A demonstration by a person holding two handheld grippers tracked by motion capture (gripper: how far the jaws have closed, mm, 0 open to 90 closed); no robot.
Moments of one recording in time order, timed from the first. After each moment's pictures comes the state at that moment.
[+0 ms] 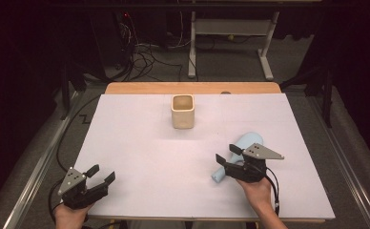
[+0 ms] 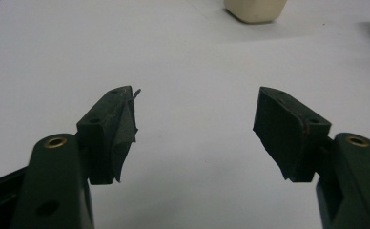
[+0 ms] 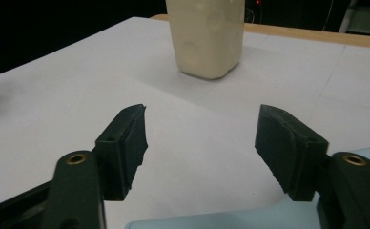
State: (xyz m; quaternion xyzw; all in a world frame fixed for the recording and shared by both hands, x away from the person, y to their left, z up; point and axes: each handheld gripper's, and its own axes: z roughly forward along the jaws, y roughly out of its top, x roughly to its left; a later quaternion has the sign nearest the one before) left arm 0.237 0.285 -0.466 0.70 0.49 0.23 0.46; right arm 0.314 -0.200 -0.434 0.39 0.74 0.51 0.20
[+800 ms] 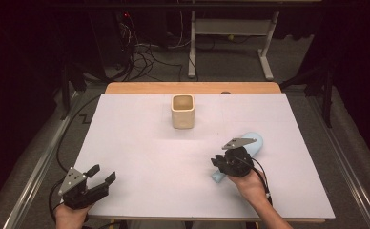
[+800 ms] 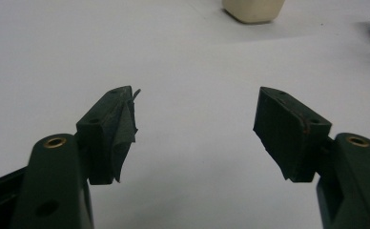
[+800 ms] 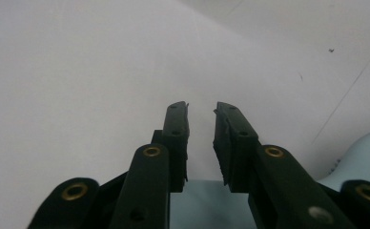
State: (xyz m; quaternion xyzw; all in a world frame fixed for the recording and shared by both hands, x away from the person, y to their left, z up) left arm 0.237 0.284 -0.466 0.70 0.49 0.23 0.46; right arm 0.339 -0.168 -0.432 0.39 0.85 0.34 0.12
